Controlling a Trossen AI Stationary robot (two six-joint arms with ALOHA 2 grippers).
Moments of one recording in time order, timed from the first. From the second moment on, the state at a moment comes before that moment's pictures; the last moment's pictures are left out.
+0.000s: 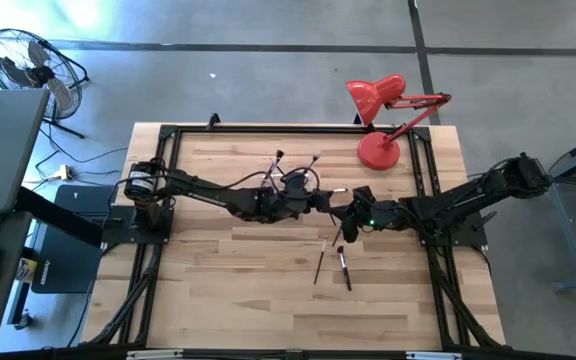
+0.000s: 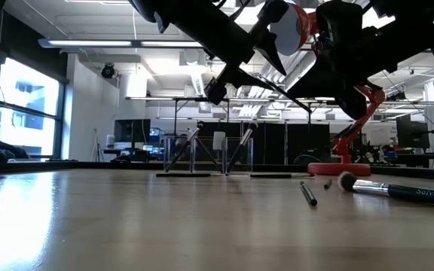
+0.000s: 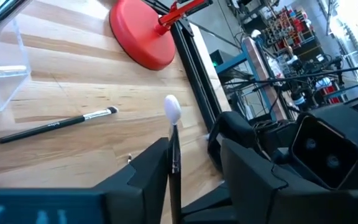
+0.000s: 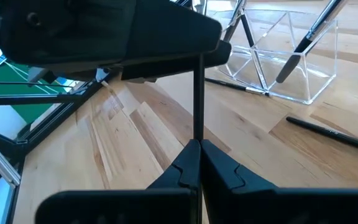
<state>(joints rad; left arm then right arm) -0.07 1.88 1.31 0.18 -0.54 -1.21 0.18 1.20 0.42 0.36 0.45 0.81</state>
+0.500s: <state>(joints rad) -0.07 1.88 1.31 0.18 -0.54 -1.21 0.18 1.20 0.42 0.40 0.45 0.80</state>
